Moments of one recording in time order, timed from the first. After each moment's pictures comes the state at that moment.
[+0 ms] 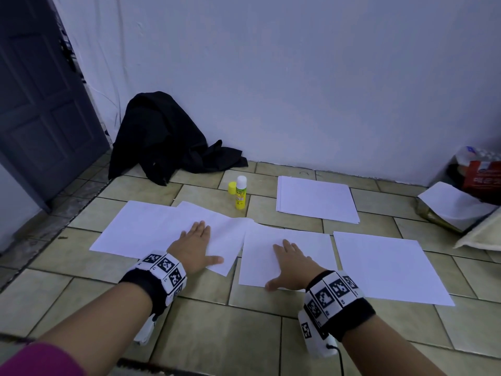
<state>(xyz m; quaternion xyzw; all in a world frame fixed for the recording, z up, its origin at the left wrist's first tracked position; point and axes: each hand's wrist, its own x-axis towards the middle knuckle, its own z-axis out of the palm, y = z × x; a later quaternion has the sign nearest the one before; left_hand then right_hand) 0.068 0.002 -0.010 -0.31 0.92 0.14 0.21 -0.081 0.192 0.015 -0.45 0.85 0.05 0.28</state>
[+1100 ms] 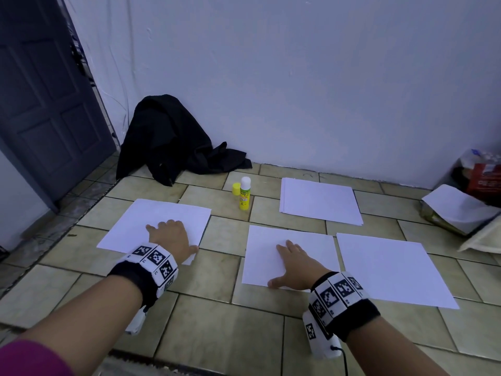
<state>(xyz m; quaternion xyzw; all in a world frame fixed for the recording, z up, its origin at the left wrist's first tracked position) 0.091 -0.010 0.013 -0.47 0.87 -0.05 0.17 -0.086 0.194 0.010 -0.45 0.84 0.03 0.28</state>
